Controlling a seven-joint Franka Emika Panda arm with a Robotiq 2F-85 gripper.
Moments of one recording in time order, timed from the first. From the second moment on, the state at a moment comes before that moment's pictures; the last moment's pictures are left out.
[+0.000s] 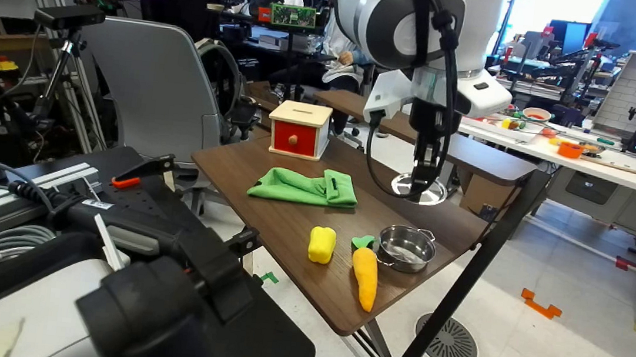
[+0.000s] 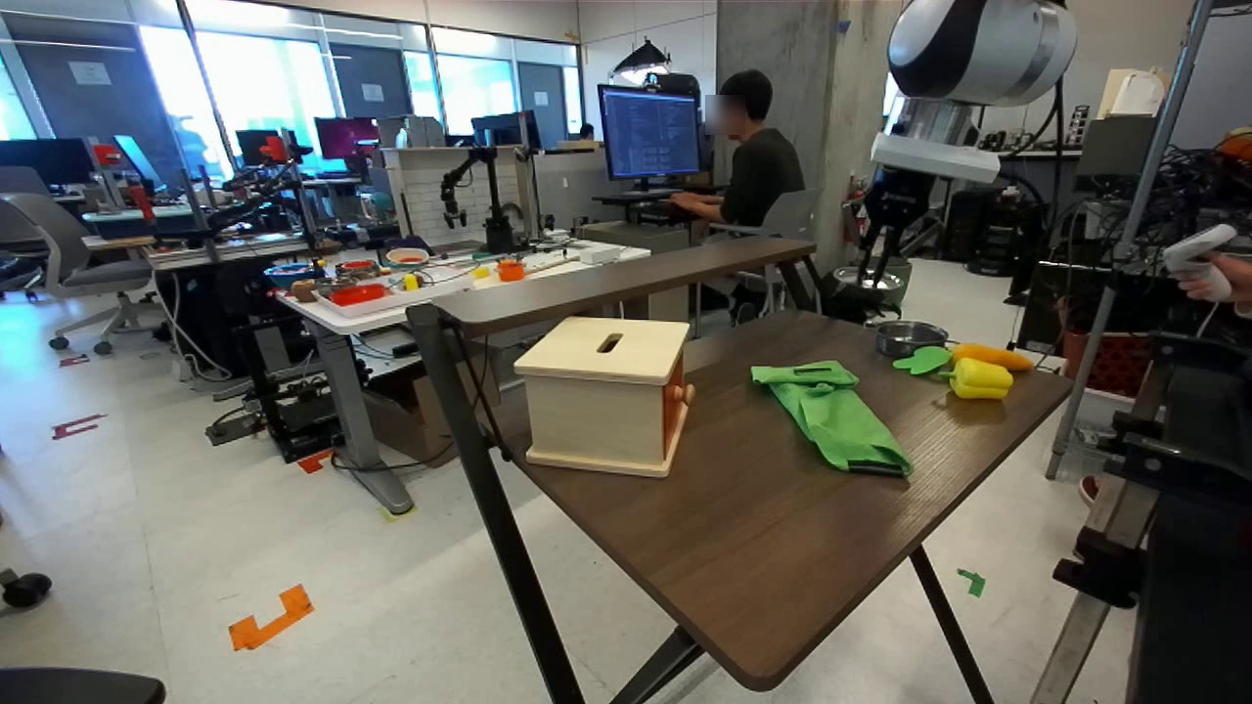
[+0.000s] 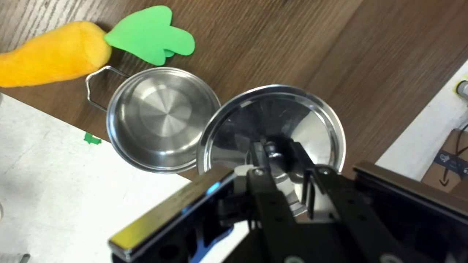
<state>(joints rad) -0.16 0.73 -0.11 -1.77 0.32 2.66 0.51</state>
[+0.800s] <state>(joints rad) -0.15 0.99 -0.06 -1.49 0.32 2.53 0.51</state>
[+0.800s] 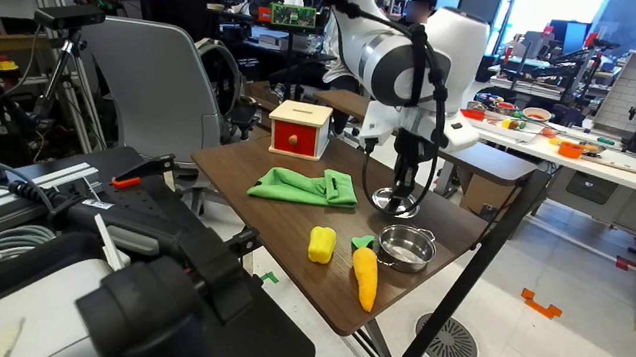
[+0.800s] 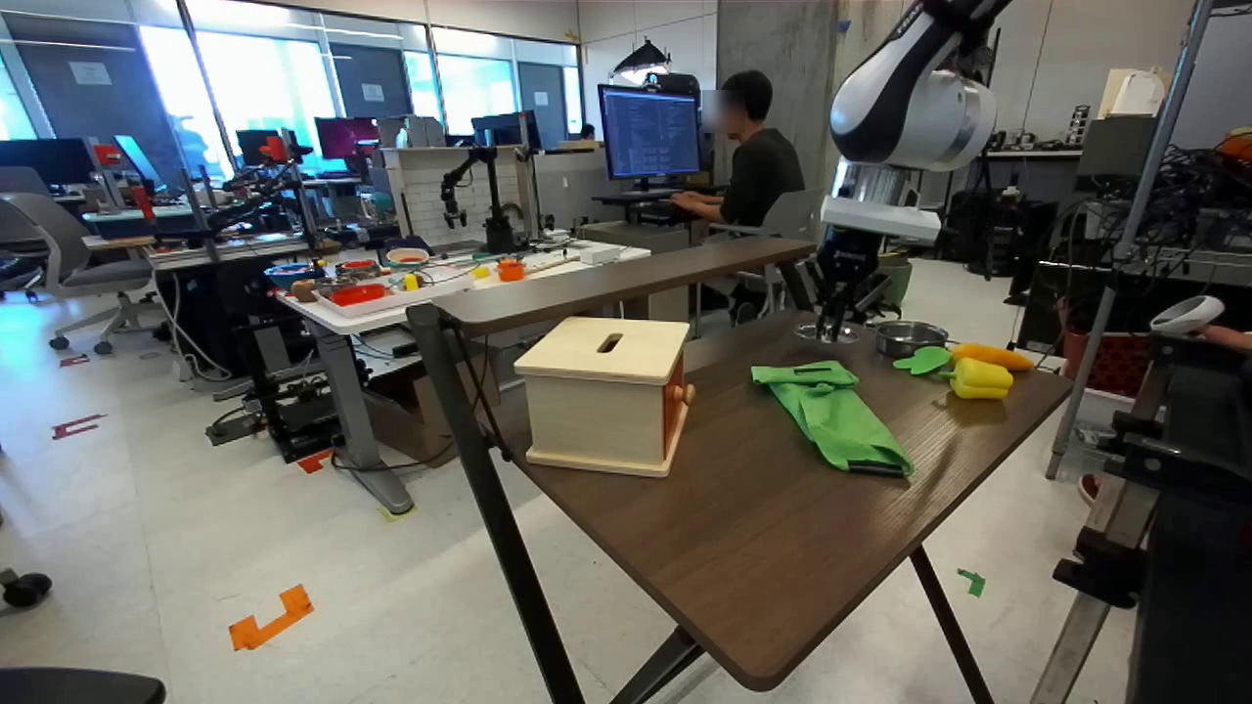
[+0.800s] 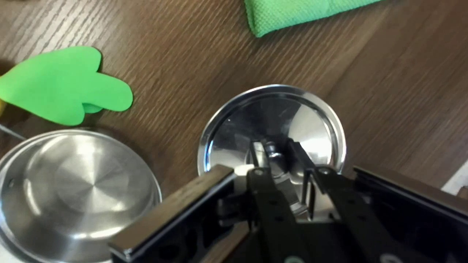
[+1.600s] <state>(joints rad) -0.14 1.11 -0.07 -1.31 0.32 2.45 0.51</state>
